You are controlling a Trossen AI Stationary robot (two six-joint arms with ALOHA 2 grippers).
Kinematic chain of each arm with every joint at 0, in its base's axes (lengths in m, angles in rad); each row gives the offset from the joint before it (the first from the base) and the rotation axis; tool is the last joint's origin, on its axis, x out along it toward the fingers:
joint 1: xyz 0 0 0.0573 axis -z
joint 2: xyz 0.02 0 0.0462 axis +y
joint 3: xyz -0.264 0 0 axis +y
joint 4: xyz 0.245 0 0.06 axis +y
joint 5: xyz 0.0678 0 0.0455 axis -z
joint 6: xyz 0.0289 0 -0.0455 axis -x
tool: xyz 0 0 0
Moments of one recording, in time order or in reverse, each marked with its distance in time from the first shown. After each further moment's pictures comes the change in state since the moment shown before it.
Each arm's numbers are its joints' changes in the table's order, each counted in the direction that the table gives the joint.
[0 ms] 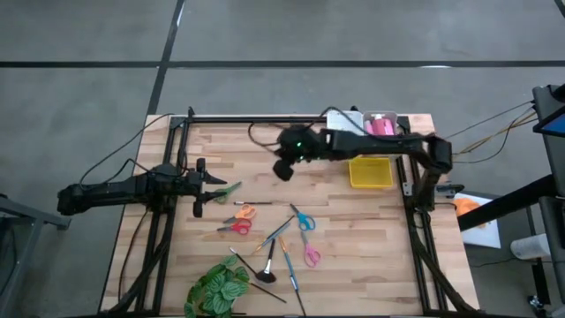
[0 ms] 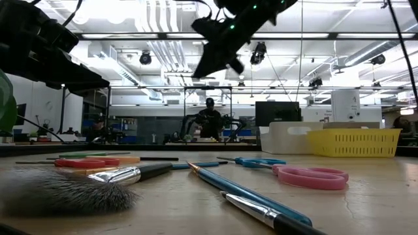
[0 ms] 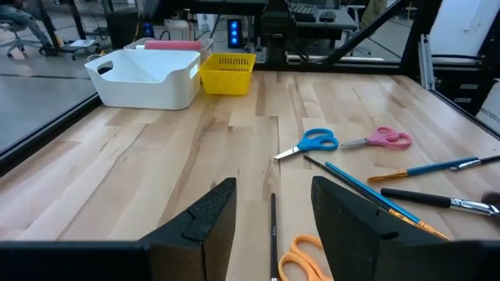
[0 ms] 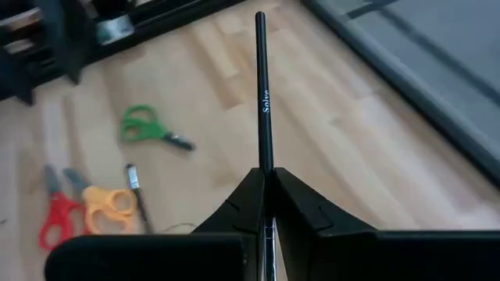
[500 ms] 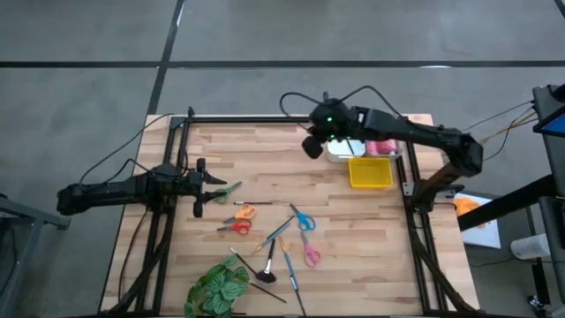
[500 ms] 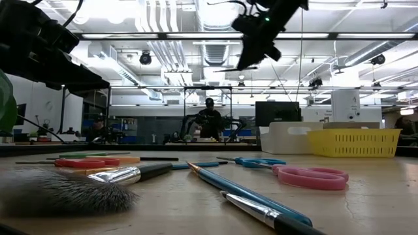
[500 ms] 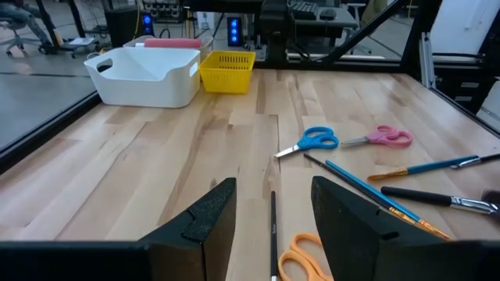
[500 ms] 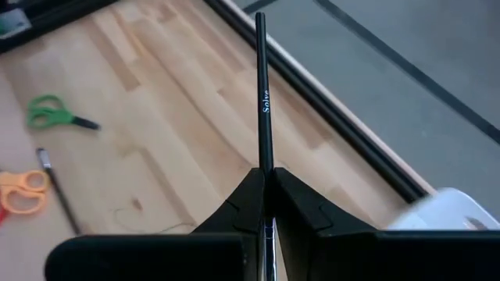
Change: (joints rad) left arm 0.000 0.007 0.000 0.000 0.000 0.000; right arm 0.161 -0.260 0.091 0.256 0.037 0.036
